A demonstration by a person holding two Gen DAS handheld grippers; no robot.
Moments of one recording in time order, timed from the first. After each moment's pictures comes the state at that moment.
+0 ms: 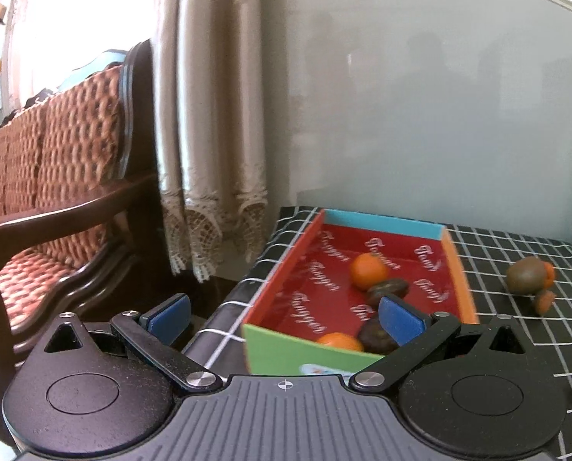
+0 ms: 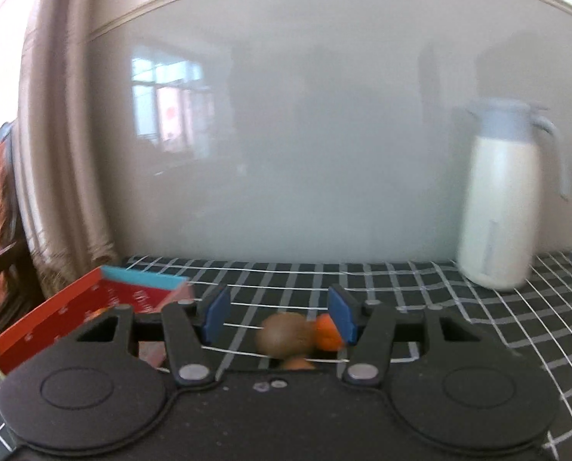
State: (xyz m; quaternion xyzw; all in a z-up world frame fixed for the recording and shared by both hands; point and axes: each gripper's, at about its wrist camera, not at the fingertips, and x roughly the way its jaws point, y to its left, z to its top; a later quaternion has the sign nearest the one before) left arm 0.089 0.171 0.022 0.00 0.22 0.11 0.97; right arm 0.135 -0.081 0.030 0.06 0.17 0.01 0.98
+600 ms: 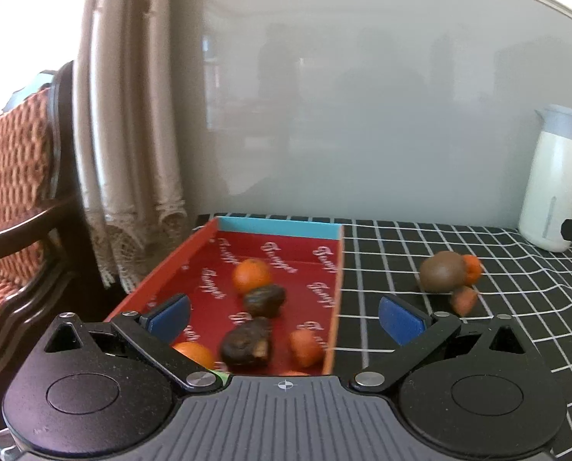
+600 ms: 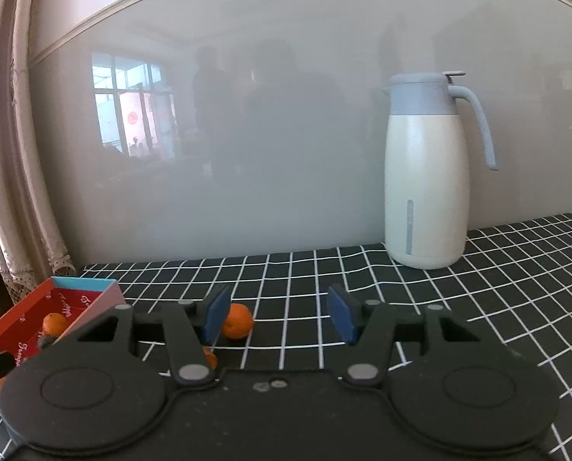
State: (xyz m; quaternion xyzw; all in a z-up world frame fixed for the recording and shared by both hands) left arm 0.100 0.082 0.023 0.02 0.22 0.04 0.98; right arm 0.112 -0.155 0.028 0.09 0.18 -0.03 0.98
